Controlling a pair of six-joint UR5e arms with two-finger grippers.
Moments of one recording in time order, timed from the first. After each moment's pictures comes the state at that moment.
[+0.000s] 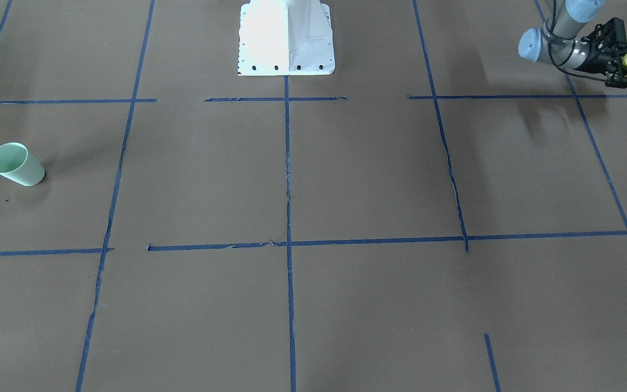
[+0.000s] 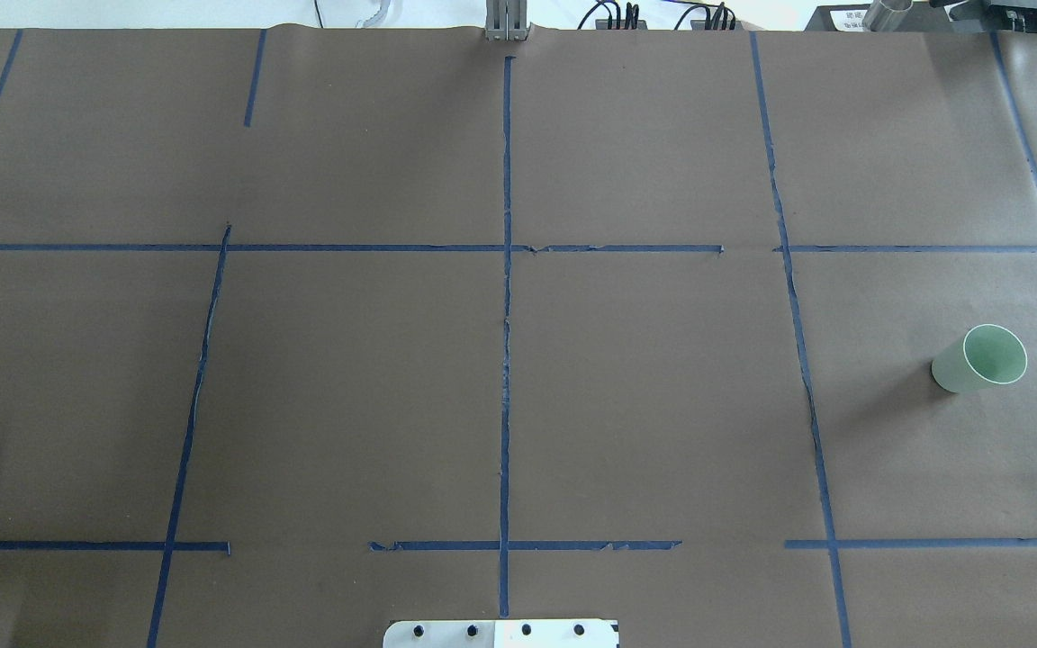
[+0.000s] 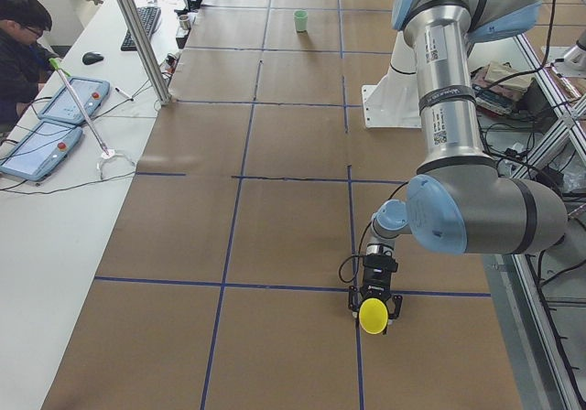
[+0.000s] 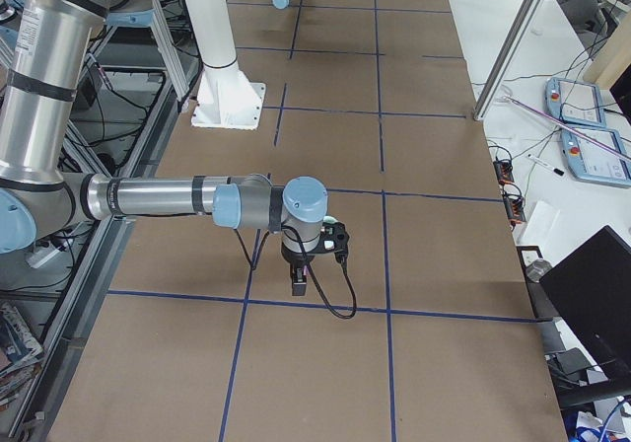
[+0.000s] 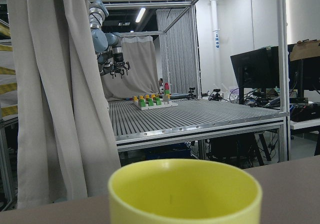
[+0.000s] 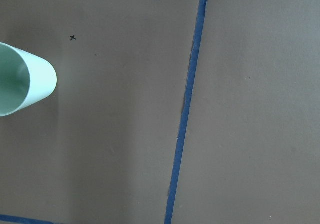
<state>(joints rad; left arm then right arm) -0.11 -1.10 -1.76 -1.20 -1.29 -2.94 1.47 -1.89 1.93 -1.65 2.32 -0.09</state>
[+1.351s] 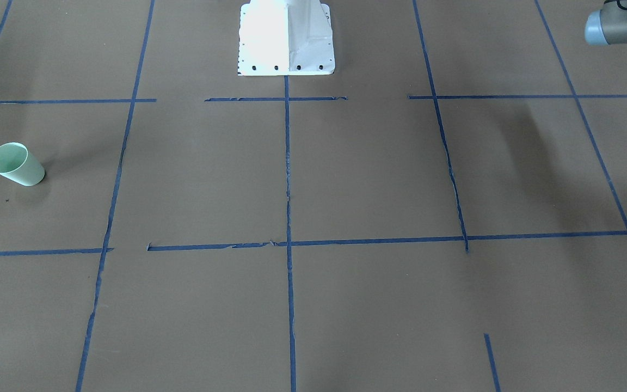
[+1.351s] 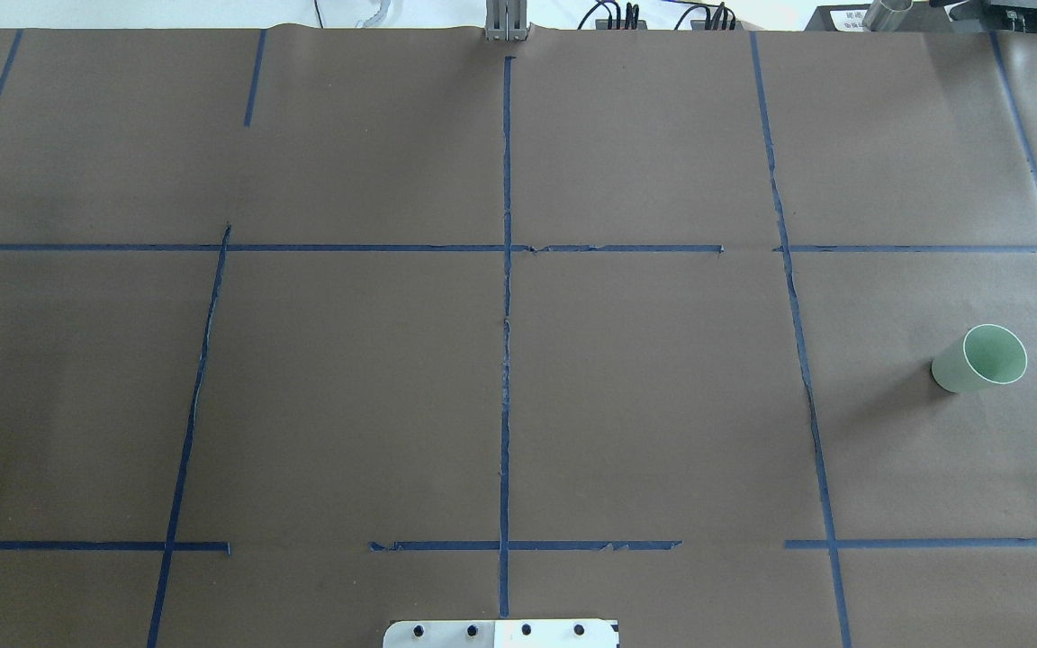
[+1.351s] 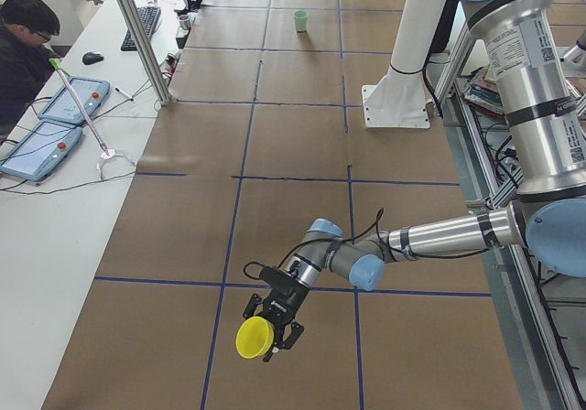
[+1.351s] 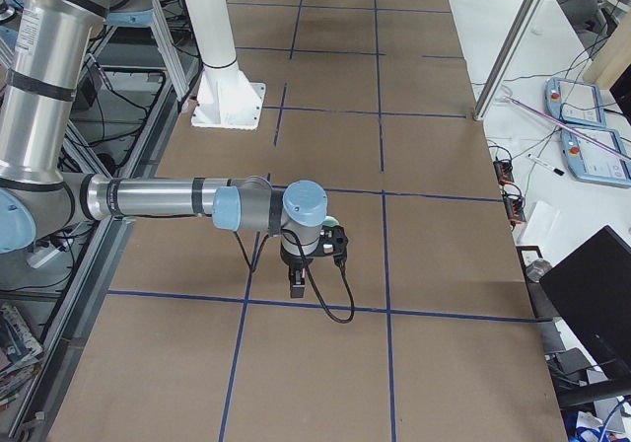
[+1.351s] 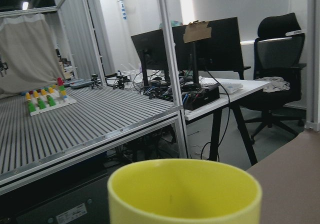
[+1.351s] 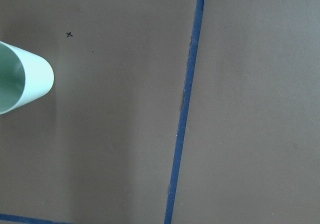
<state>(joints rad) -1.09 -1.28 -1.45 -2.39 -0.98 -1.35 1.47 -1.89 1.92 -1.65 2.33 -0.09</state>
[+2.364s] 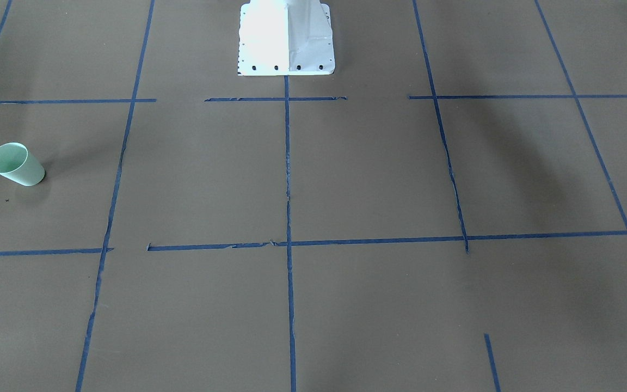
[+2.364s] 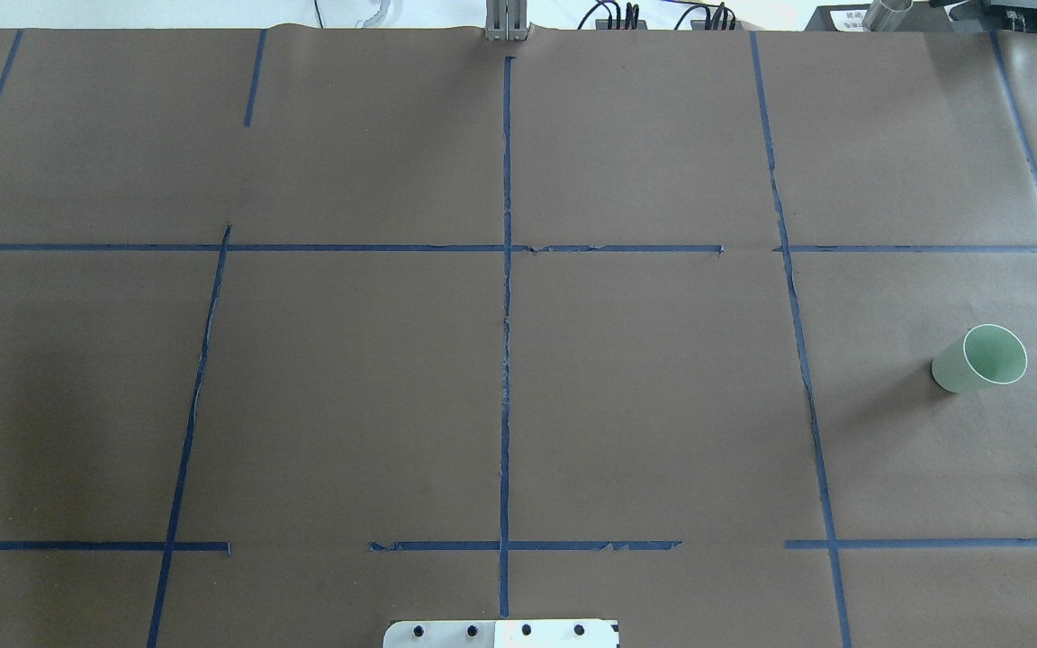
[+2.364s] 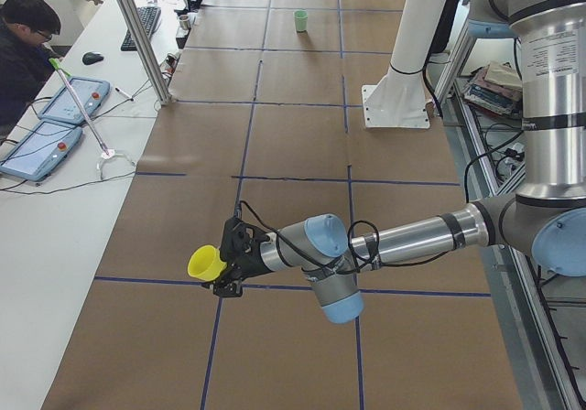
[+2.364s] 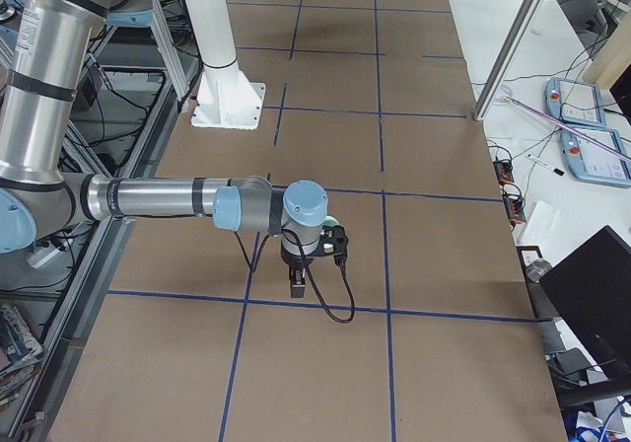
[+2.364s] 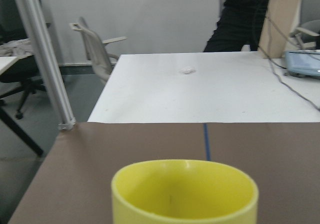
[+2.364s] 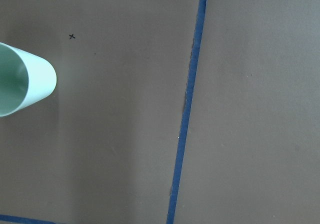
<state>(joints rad) -1.56 -1.44 -1.45 -3.02 -2.00 -0.68 1.47 -1.88 1.92 -1.65 2.33 -0.09</state>
